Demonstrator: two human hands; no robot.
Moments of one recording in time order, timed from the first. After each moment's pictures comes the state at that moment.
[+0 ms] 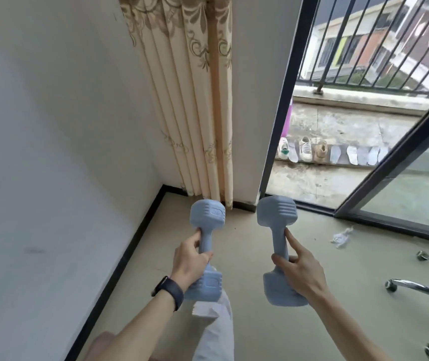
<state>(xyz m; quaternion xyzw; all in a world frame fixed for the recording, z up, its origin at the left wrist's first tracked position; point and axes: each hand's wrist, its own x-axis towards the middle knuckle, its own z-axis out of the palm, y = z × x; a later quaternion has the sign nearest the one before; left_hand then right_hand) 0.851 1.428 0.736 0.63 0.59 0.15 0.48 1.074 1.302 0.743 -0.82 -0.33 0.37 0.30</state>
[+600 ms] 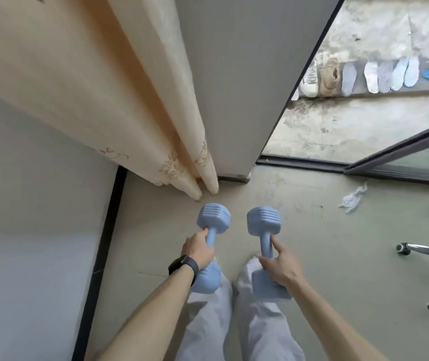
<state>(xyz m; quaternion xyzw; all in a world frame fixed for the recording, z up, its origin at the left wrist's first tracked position) 1.037 1.731 0.491 0.66 0.57 -0.21 0.44 1.203 1.581 0.499 -0.84 -0.15 0.51 0.09</state>
